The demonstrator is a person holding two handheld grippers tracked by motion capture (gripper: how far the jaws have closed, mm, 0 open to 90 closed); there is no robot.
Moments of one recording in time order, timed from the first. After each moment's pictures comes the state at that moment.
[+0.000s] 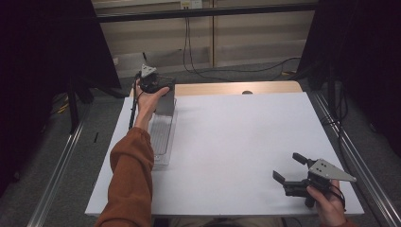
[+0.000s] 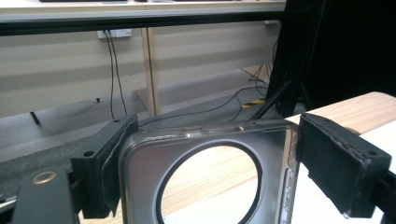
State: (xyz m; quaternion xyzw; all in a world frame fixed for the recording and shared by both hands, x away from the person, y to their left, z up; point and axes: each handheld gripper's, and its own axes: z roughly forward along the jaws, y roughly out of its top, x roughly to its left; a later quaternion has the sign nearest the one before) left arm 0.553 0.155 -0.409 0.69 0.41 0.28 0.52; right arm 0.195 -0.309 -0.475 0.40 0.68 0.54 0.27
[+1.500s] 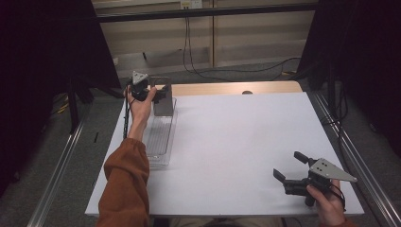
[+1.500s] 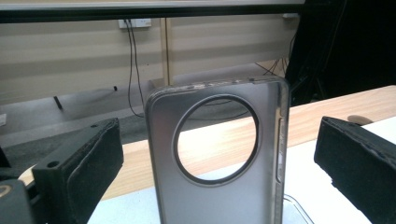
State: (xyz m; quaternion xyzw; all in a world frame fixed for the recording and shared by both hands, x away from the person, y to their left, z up) left arm 0.524 0.181 -0.412 0.68 0.43 0.29 0.51; right arm 0.196 -0.309 -0.474 0.41 0.67 0.54 0.29
